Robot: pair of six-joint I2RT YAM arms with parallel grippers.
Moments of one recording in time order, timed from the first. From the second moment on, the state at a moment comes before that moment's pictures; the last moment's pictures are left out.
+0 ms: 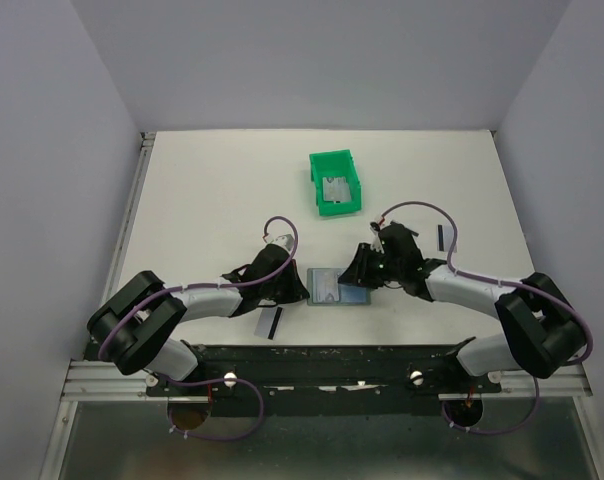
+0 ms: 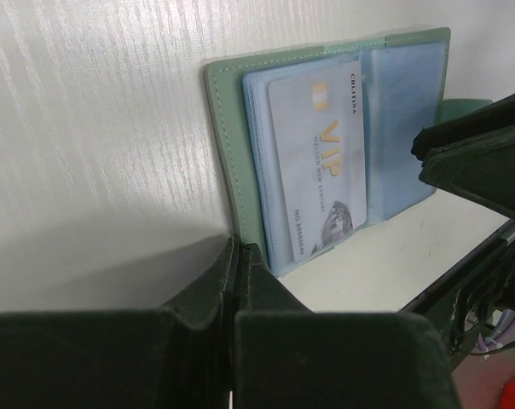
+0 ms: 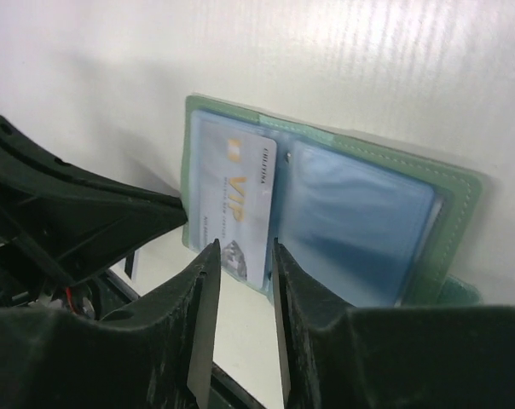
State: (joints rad) left arm -0.77 1.45 0.50 0.21 0.12 -0.83; right arm 0.58 1.40 0.56 0.11 -0.32 0.74
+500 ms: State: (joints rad) left arm -0.77 1.45 0.50 0.21 0.12 -0.83; right arm 0.58 1.48 0.57 0.09 -0.29 0.73
